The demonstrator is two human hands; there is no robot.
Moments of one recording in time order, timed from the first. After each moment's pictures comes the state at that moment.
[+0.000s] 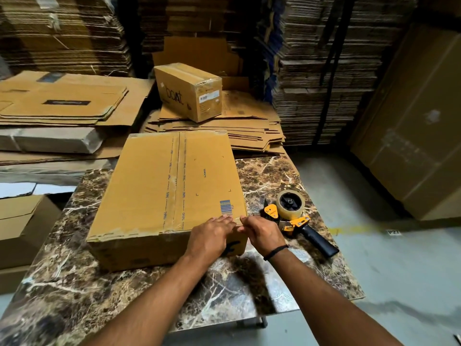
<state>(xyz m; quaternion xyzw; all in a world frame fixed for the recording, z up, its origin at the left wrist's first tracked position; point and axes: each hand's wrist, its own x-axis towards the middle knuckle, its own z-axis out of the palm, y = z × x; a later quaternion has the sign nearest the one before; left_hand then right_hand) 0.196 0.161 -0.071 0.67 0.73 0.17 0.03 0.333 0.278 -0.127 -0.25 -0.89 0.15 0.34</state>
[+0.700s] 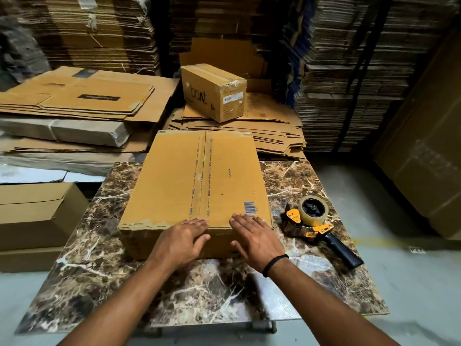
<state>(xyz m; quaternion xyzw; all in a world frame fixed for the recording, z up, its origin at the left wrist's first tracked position) 0.107 0.077 -0.065 0.59 0.80 0.14 0.05 0.289 0.219 -0.099 -0.23 -0.97 -0.01 0.10</state>
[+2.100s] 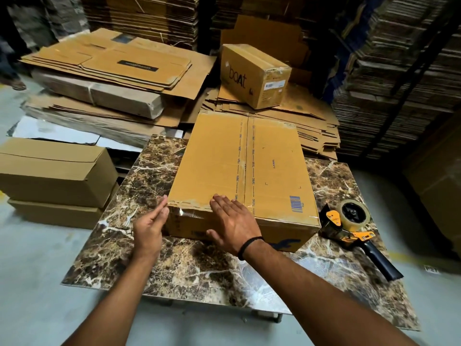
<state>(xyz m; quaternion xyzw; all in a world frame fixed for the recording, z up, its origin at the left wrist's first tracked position) 0.023 -0.027 -0.103 0.16 0.69 0.69 0.14 0.154 0.132 -0.085 -0.14 -0.99 -0.01 0.03</state>
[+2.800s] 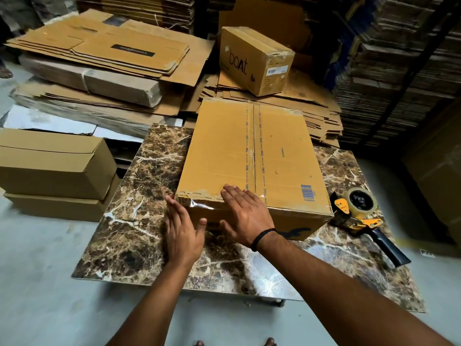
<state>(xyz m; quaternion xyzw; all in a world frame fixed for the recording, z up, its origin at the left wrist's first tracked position) 0.048 -0.011 -0.170 0.30 0.89 0.33 0.05 0.154 0.129 -0.093 -0.17 -0.98 -0.03 0.06</state>
